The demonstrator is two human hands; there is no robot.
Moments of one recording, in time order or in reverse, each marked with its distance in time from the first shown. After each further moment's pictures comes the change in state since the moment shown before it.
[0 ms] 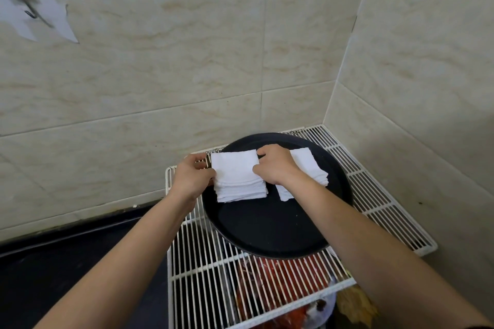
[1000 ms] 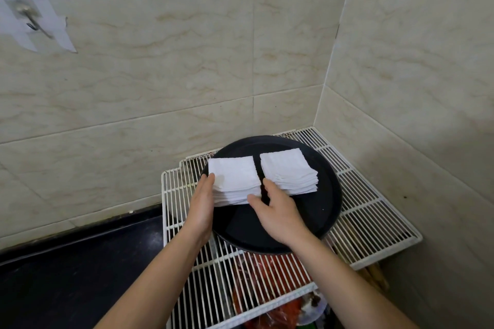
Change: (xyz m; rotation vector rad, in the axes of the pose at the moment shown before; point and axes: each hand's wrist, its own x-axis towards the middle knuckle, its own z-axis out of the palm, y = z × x) left_hand -0.021 -0.075 0.020 -0.289 -0.166 -0.167; right_hand -0.090 0.052 0.033 0.338 0.053 -0.156
